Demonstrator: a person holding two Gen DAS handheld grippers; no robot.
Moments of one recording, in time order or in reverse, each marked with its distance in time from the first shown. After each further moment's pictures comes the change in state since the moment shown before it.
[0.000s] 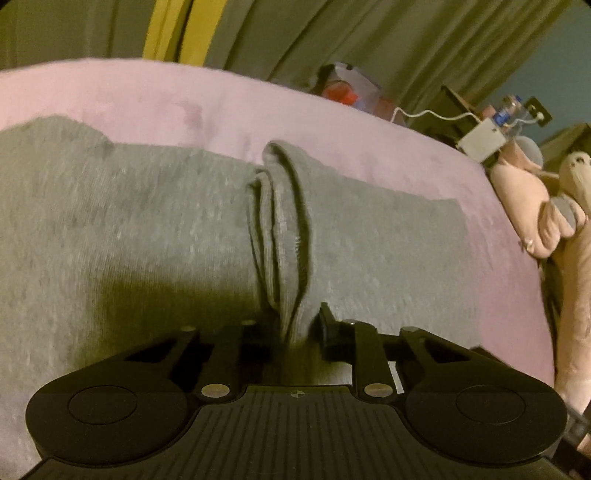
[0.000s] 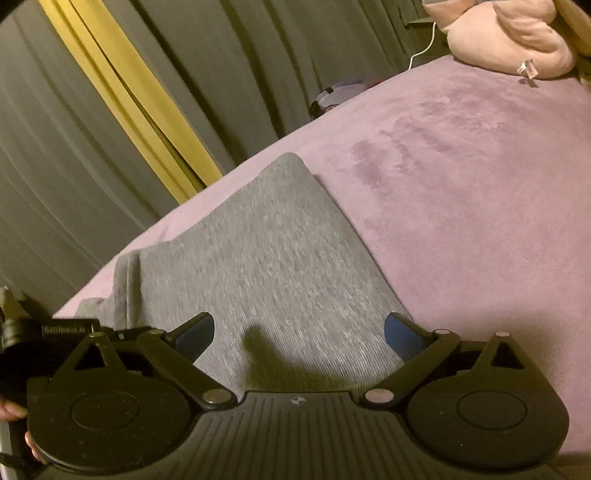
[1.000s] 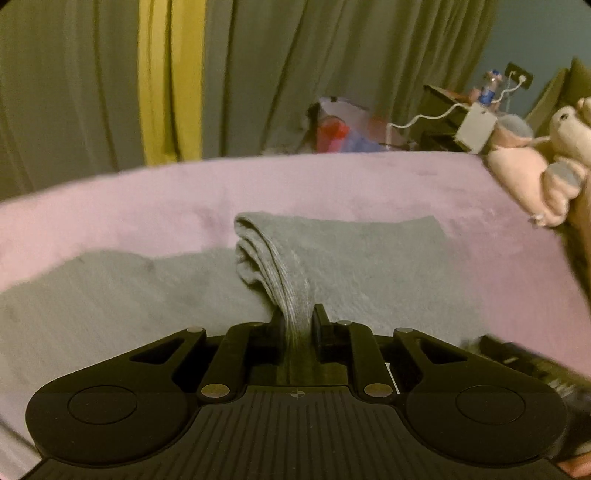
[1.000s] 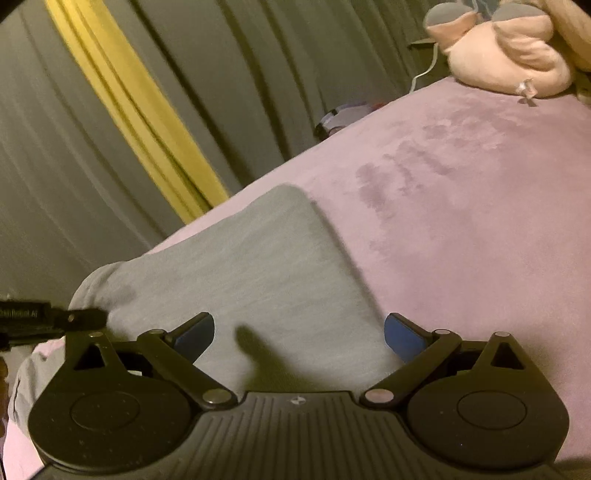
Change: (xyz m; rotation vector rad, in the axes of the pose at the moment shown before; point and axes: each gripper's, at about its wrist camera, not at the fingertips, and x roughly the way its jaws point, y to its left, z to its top) left arm -0.055 -0.035 0.021 0.262 -0.129 0.183; right arm -0.003 -0.002 0.002 -0.005 -0.077 0.006
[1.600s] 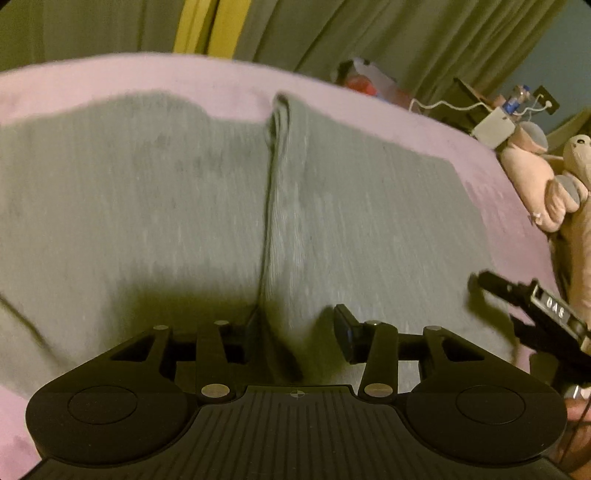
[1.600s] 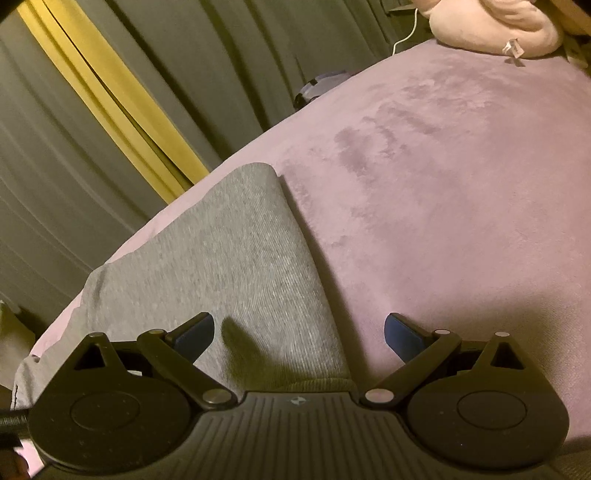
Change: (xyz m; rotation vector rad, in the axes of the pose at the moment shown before) left arm 0.002 0.054 -0.083 -0.257 0.167 -0.128; right arm 0.020 -0.006 -0.002 0.051 0.101 -0.036
